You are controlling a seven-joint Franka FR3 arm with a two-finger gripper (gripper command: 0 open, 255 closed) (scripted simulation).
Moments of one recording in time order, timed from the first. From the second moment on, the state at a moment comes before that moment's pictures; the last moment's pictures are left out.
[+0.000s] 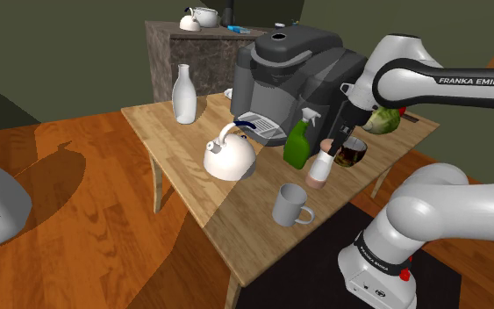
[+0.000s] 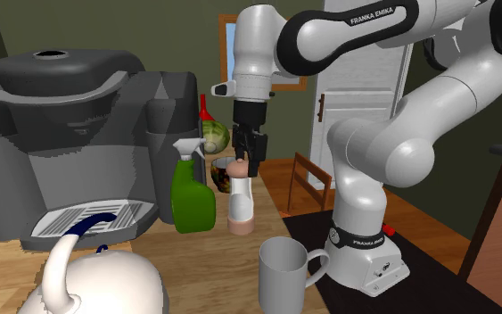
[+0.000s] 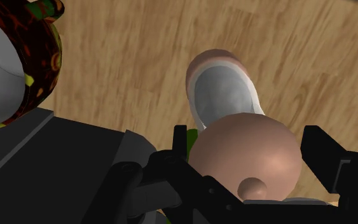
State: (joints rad) arm -0.13 -1.02 -0.29 -2.89 -0.22 1.95 -0.38
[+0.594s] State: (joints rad) arm -0.11 -1.03 -0.27 -2.79 -0.19 1.84 -0.38
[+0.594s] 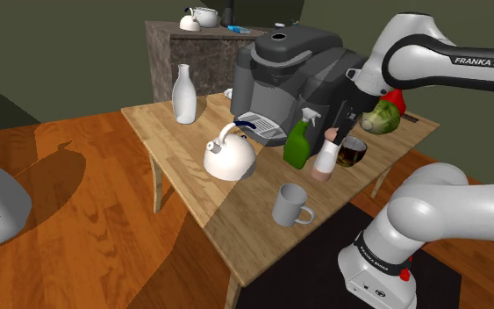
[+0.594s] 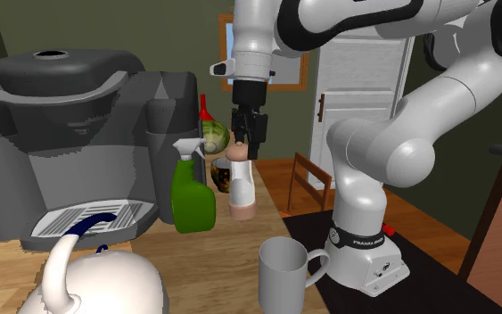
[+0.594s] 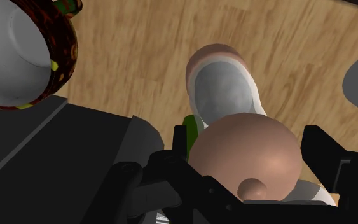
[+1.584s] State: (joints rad) arm -0.09 -1.01 -0.23 -2.58 -0.15 1.66 -0.38
